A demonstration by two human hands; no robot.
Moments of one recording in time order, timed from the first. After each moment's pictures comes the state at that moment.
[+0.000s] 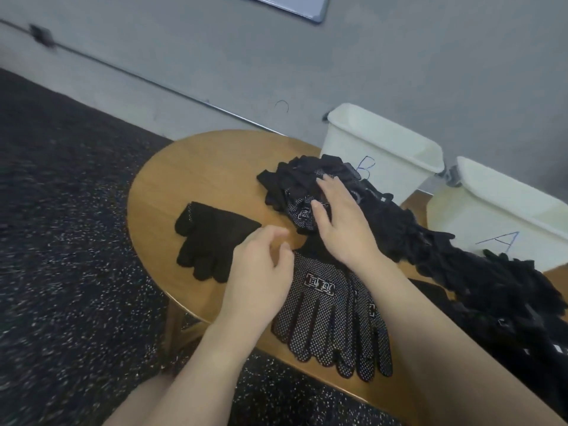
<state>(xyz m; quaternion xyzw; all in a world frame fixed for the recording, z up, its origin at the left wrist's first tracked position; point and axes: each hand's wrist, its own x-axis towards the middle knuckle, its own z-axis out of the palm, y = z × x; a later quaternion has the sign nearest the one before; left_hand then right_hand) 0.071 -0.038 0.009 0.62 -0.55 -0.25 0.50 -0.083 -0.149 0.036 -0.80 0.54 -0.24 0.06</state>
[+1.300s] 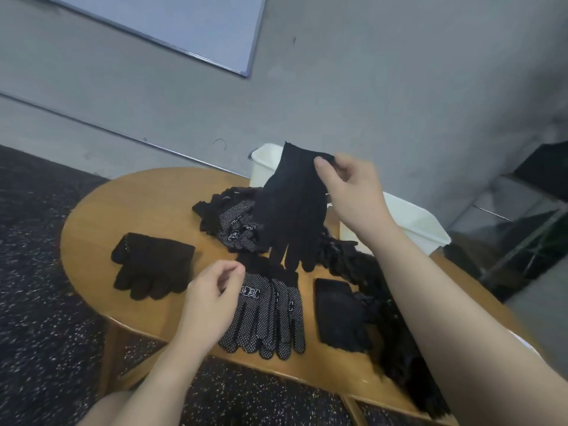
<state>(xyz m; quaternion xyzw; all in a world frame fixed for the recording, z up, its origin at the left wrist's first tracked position) 0.042 -0.010 0.006 0.54 -0.55 -0.34 0.54 -0.131 -0.049 0.216 -0.70 0.54 -0.44 0.14</state>
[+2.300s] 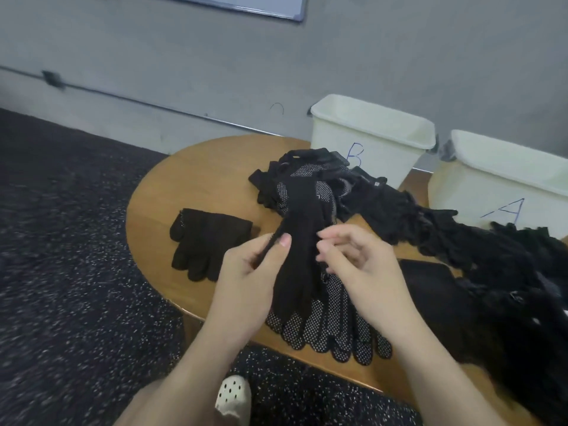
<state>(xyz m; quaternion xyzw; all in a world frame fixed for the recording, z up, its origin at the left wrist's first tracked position) 0.065 -0.007 0.020 0.46 -0.50 -0.44 0.59 -0.109 -0.033 0.042 -0.65 0.48 -0.47 0.37</state>
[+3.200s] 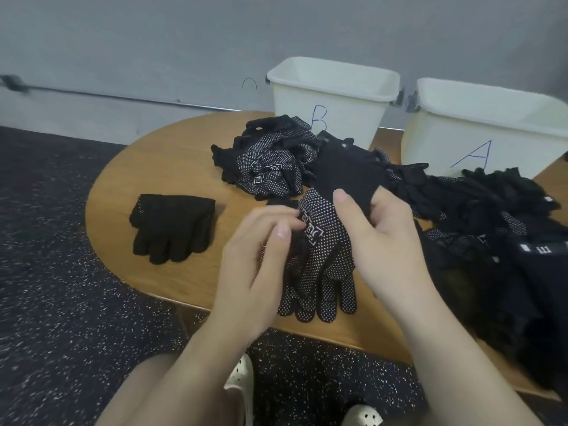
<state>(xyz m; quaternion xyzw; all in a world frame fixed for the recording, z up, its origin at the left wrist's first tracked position) 0.012 0.010 0.018 0.43 -0.68 -0.22 0.55 -0.150 -0.003 0.063 -0.59 0.50 -0.56 0.29</state>
